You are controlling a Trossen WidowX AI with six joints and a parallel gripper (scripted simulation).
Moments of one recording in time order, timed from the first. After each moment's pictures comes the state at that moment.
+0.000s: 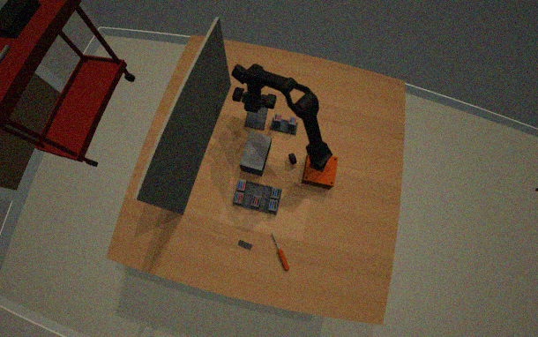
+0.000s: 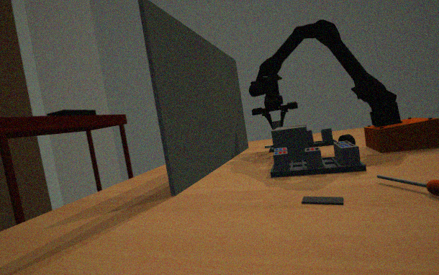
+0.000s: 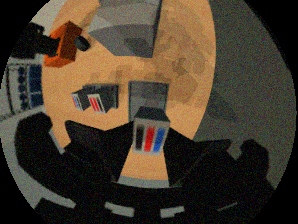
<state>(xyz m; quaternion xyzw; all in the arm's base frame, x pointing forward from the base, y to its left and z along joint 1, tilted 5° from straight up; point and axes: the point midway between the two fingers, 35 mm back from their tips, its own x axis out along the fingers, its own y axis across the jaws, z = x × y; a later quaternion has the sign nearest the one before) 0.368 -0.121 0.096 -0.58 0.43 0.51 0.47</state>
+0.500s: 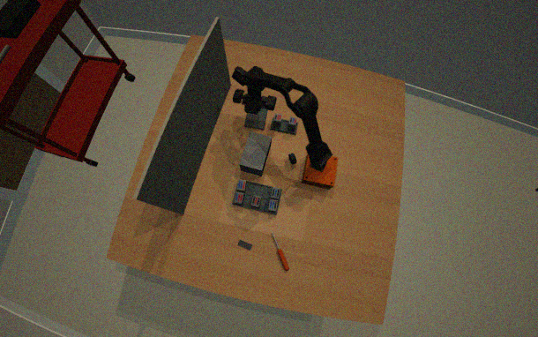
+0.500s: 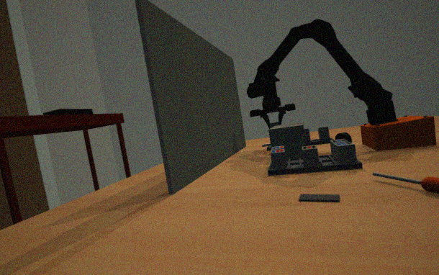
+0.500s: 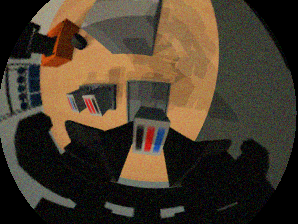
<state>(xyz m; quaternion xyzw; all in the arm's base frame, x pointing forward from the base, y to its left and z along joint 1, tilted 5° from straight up) 0.369 -0.121 0.082 -0.58 0.43 0.51 0.47</state>
